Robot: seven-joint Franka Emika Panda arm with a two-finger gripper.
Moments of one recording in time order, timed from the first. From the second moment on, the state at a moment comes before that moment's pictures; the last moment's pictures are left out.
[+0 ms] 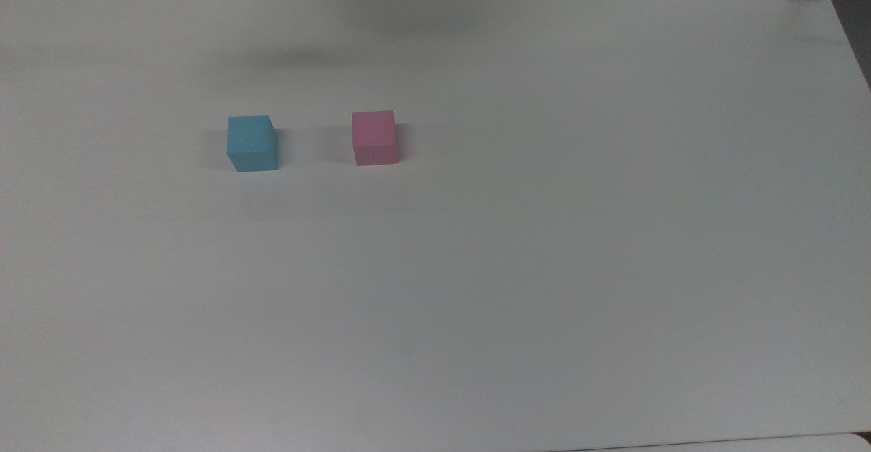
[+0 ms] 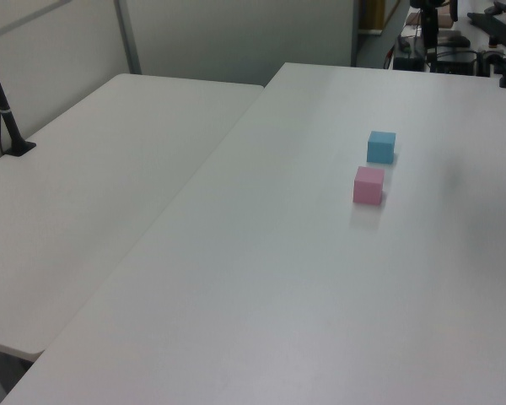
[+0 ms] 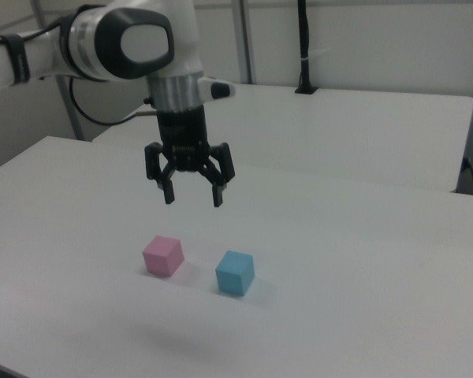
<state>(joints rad) -0.15 0.00 -0.11 -1.70 -0.15 1.55 -0.43</state>
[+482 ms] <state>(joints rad) -0.15 0.02 -0.10 -1.96 -0.11 1.85 -0.43</state>
